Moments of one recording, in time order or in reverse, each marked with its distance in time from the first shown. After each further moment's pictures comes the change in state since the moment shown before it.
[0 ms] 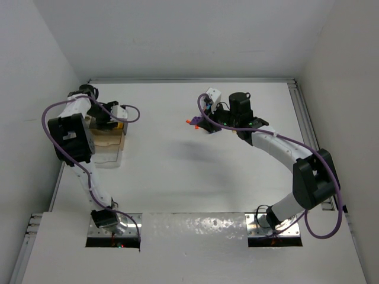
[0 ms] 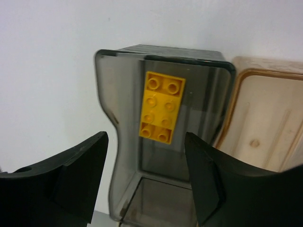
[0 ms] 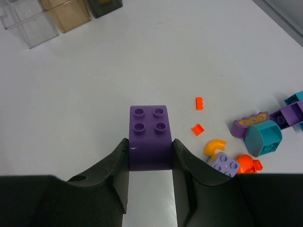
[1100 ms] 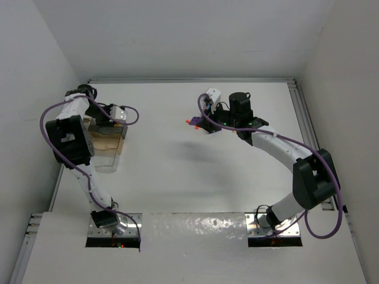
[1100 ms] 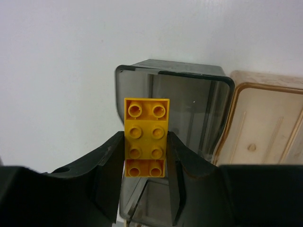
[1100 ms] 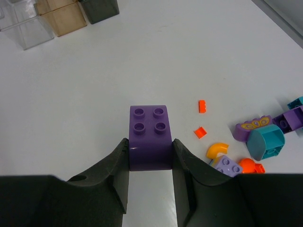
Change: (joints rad) left arm 0.010 -0.058 -0.004 -0.082 0.065 0.075; right arm 0.000 0.000 0.000 0.008 -0.020 0.002
